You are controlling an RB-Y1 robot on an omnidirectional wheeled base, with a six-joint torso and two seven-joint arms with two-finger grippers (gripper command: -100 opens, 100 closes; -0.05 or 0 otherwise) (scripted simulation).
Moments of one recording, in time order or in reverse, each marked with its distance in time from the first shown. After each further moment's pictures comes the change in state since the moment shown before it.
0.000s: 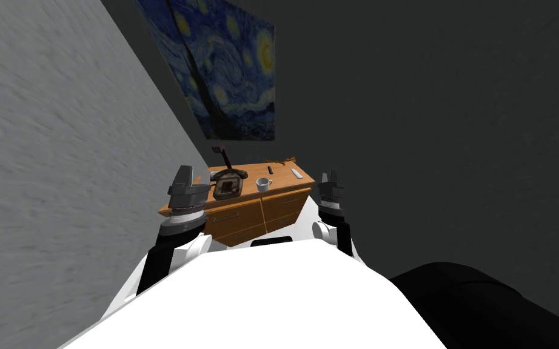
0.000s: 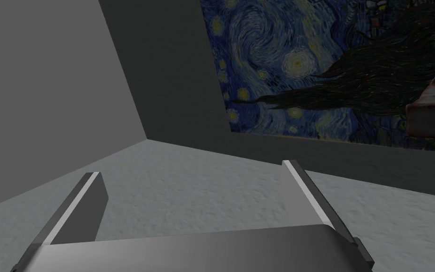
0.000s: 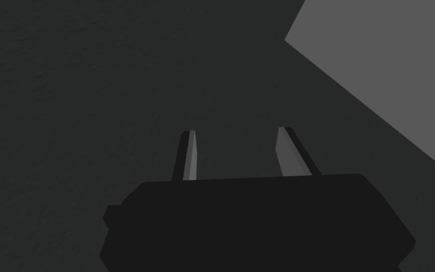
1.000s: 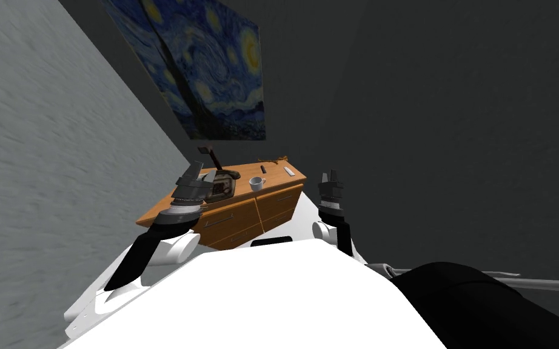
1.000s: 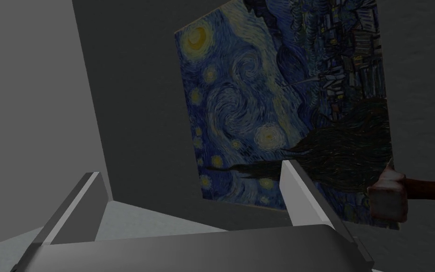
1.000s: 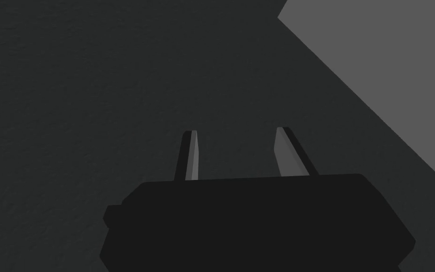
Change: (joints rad) left arm -0.050 0.265 0.047 0.000 0.219 0.171 -0.031; right arm 0.000 0.000 0.000 0.000 0.000 0.000 0.000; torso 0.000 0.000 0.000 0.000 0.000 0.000
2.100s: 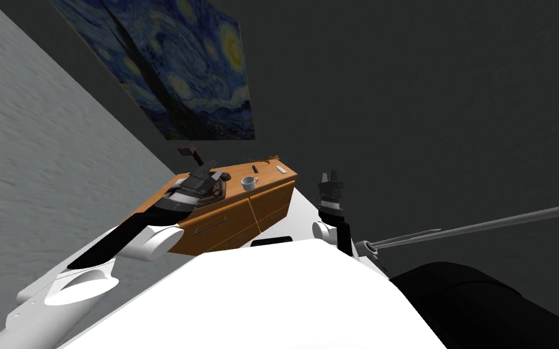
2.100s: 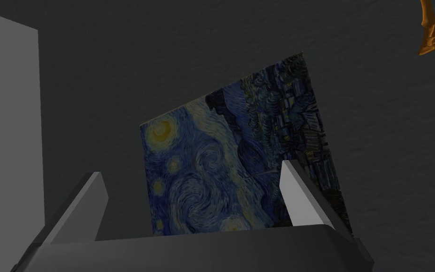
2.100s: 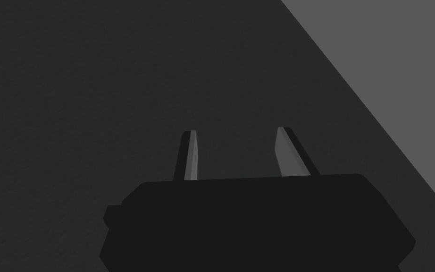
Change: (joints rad) left arm -0.050 0.329 0.062 0.014 0.272 0.225 -0.024; right arm 0.000 0.000 0.000 0.000 0.000 0.000 0.000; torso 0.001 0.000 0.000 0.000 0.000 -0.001
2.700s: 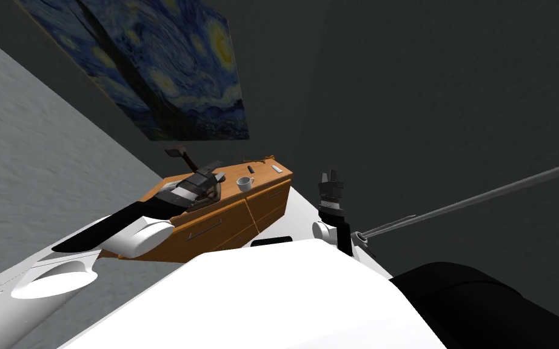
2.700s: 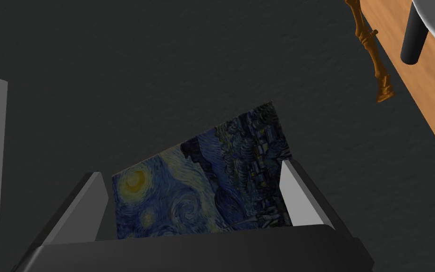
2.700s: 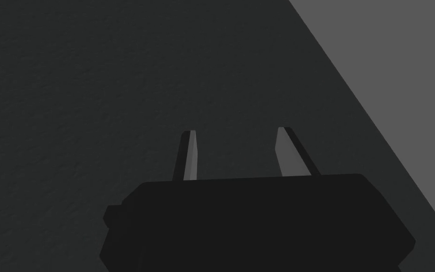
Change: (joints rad) left arm -0.018 0.170 0.038 0.012 0.149 0.136 0.001; right arm 0.000 0.000 0.000 0.000 0.000 0.000 0.000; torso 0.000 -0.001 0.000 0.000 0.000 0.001
